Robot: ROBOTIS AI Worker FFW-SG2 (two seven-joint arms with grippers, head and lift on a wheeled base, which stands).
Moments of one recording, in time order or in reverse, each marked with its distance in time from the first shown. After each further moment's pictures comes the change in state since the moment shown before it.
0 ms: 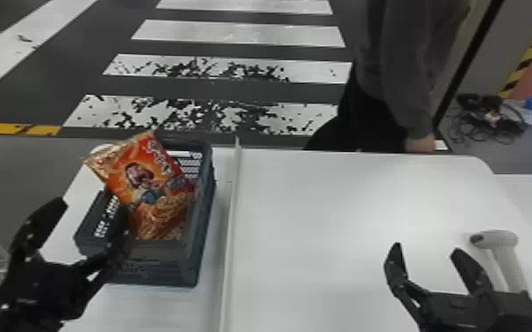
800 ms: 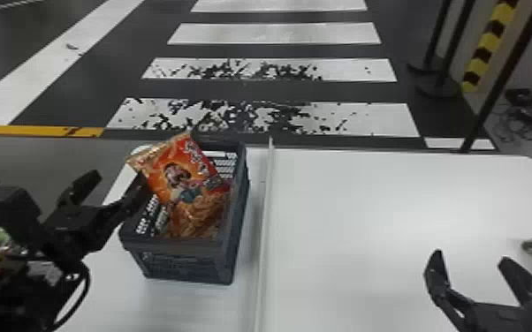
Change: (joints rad) left arm -0.338 0.002 0.186 0.208 0.148 0.348 -0.204; right arm -0.002 0.000 -0.002 -0.002 0.017 0.032 0.000
